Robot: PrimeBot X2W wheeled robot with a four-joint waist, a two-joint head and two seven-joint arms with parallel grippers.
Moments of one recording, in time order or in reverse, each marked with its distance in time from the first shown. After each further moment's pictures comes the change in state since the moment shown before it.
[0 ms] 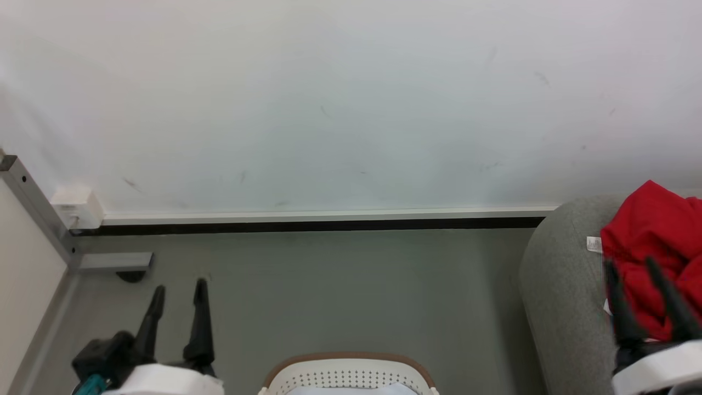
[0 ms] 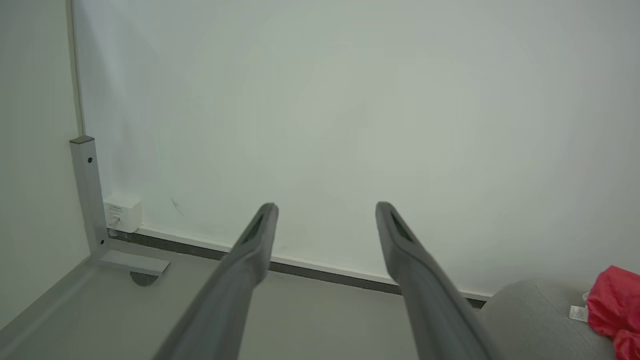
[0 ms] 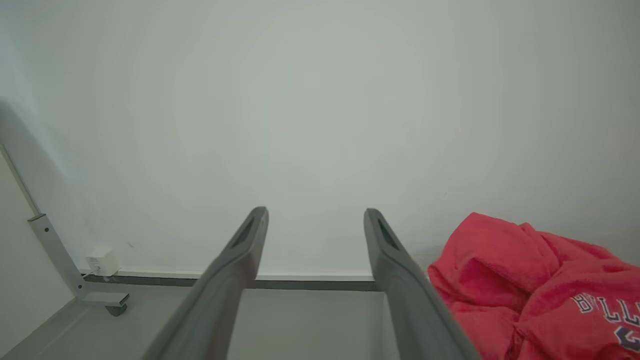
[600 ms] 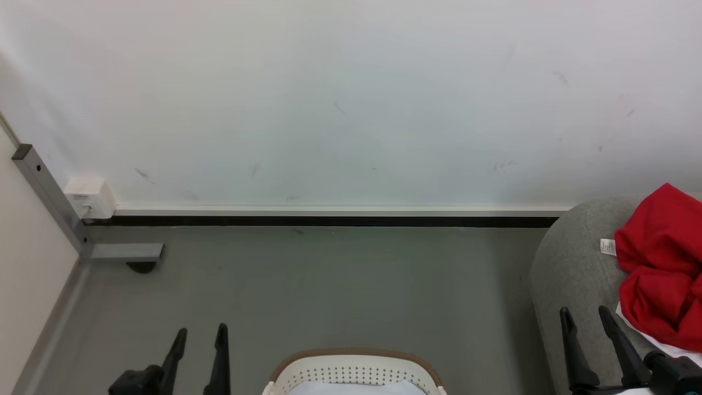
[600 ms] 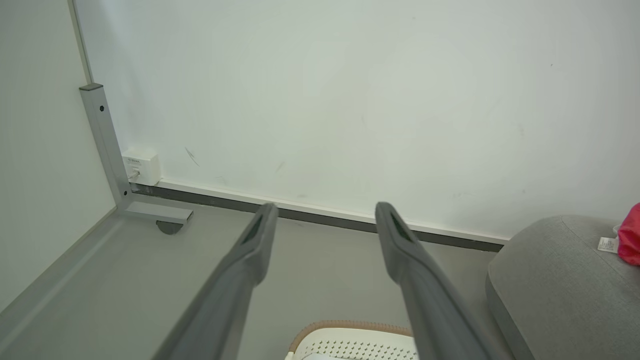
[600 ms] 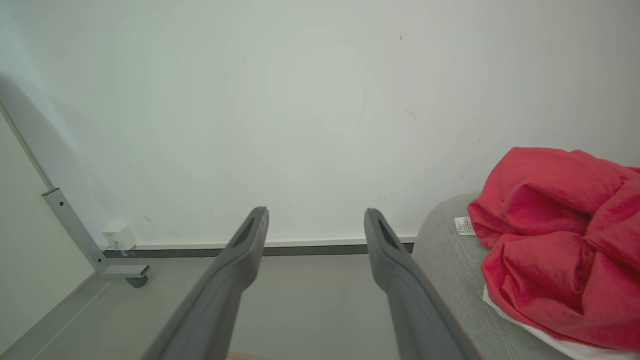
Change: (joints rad) left arm 0.060 -0.129 0.117 0.160 0.209 -0.132 0.000; right arm 0.091 0.192 -0.010 0.119 -0.152 0.000 -0.126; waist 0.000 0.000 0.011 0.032
